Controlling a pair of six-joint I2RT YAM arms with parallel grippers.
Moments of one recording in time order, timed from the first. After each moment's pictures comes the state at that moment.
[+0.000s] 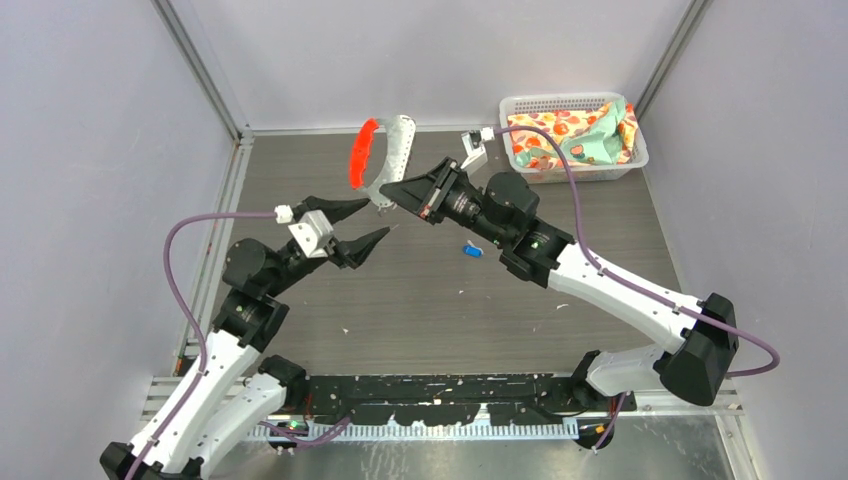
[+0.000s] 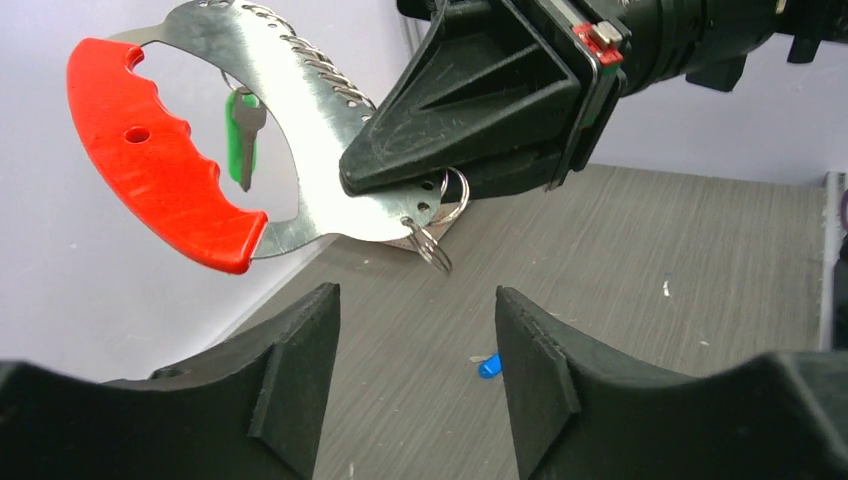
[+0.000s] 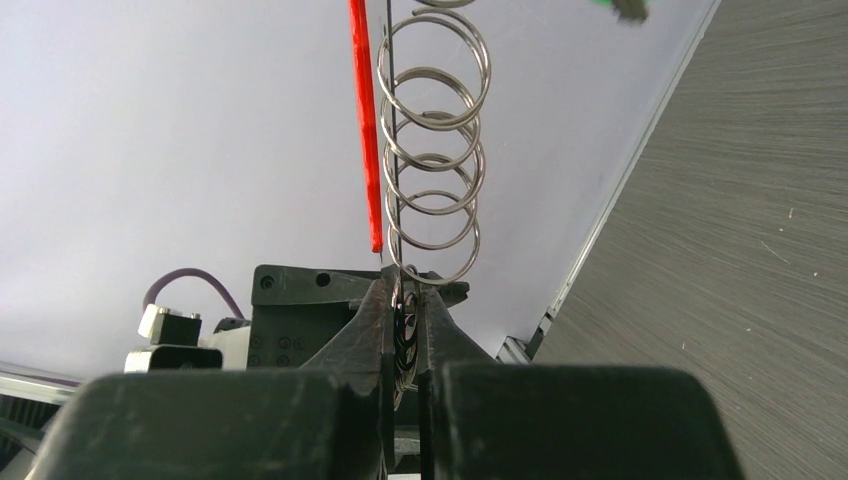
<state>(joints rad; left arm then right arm) -0.46 0.67 0.69 0.24 0.52 0.12 0.88 1.31 1.17 0.26 -0.09 1.12</state>
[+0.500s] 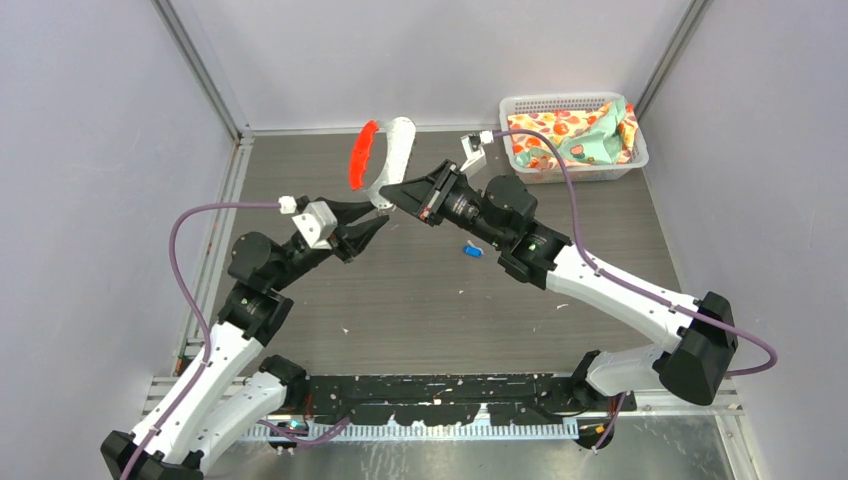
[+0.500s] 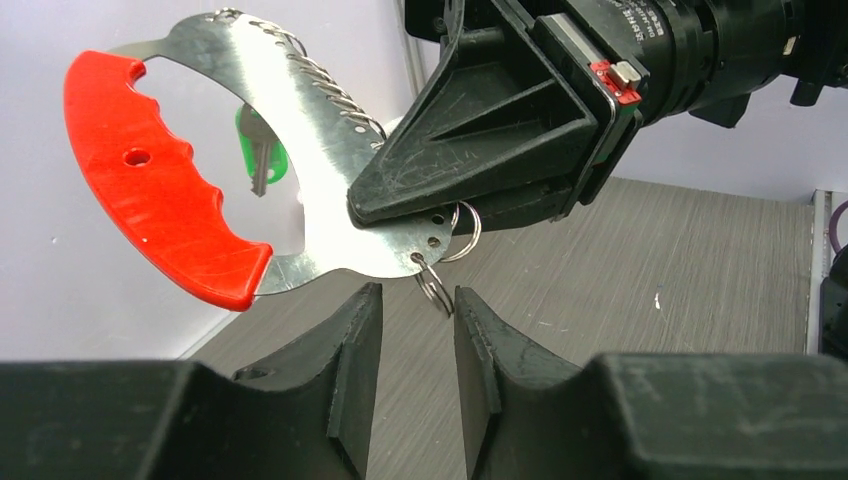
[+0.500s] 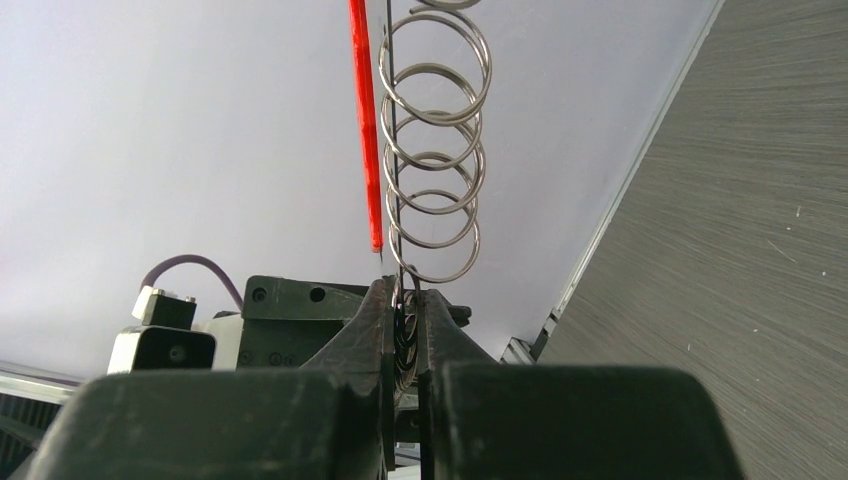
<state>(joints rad) -0.48 0.72 0.72 0.28 0.51 0.07 0.88 1.32 1.14 0.30 -0.09 1.13</state>
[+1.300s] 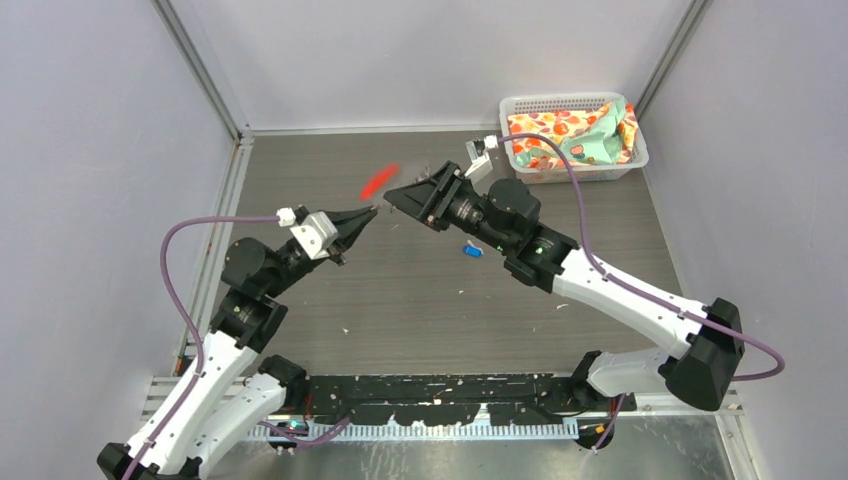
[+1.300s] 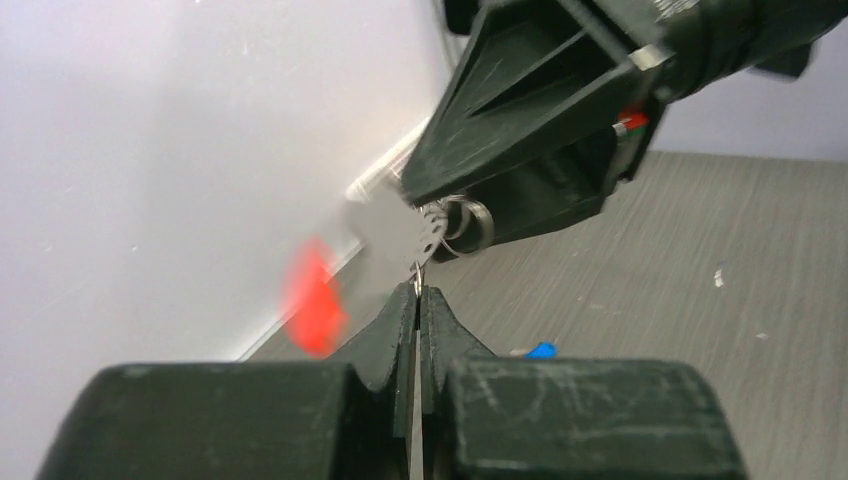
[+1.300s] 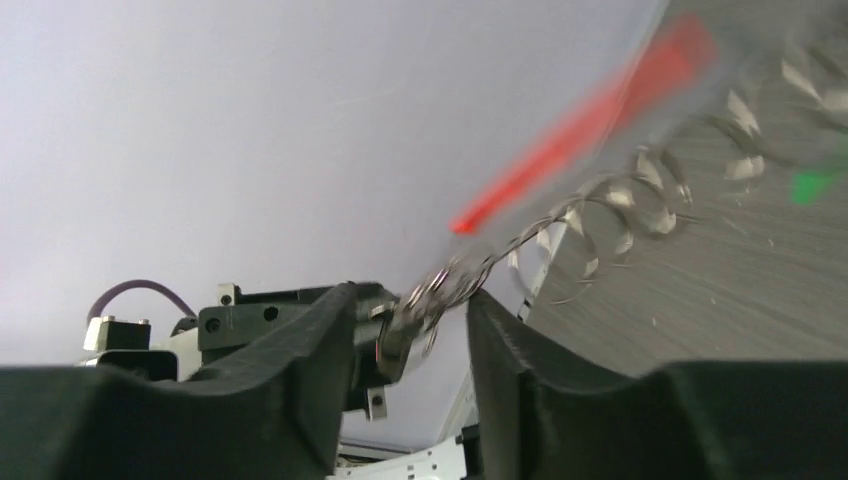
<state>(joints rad) -0.48 0.66 0.72 0.23 0.48 0.18 0.88 1.30 1.12 0.26 -0.07 1.14</state>
